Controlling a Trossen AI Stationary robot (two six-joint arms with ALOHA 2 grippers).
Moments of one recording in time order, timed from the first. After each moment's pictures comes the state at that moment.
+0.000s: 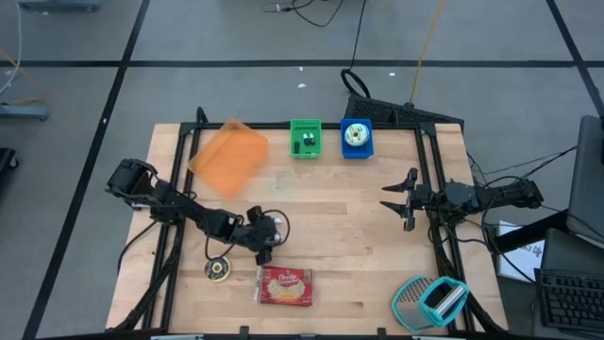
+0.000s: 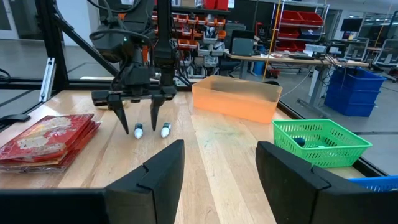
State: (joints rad) left arm -0.34 1.64 0.64 0.10 -0.34 -0.47; right arm 0.19 0.01 0.08 -0.11 0.34 -0.04
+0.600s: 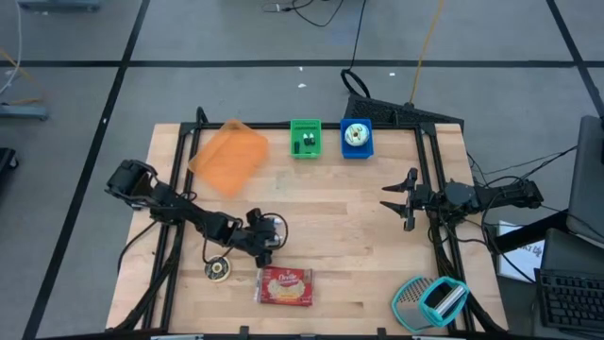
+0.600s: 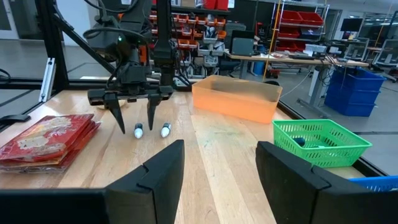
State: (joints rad) left arm -0.38 1.65 0.64 0.11 -0.37 -0.51; right arm 0.19 0.01 0.08 -0.11 0.34 -0.04
